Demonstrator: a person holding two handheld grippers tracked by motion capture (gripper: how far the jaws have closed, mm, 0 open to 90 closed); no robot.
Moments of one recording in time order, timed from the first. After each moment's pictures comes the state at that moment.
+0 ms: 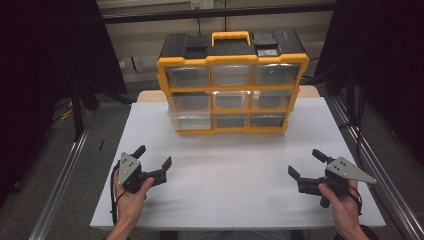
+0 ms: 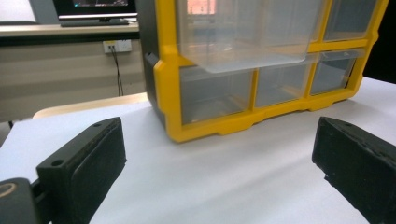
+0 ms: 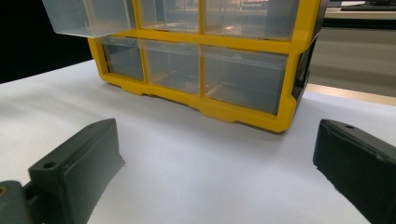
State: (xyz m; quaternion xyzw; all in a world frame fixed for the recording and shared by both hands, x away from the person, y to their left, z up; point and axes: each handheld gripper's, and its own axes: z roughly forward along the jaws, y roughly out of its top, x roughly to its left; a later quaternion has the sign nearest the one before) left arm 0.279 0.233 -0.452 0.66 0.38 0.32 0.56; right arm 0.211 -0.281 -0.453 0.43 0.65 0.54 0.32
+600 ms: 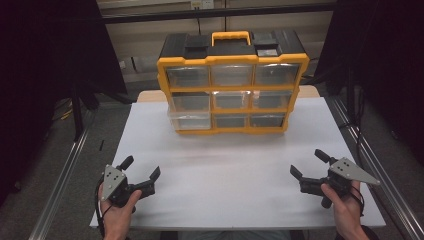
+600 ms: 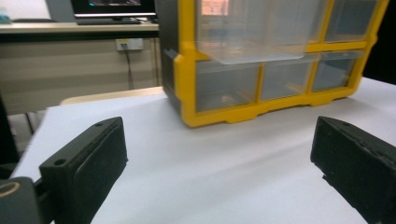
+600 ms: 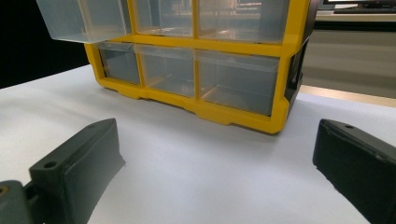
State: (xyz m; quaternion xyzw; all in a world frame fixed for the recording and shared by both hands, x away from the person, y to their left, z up) left arm 0.247 0.258 -0.449 0.65 0.39 0.33 0.56; right arm 0.209 -0.284 -0.451 0.43 0.64 0.54 0.33
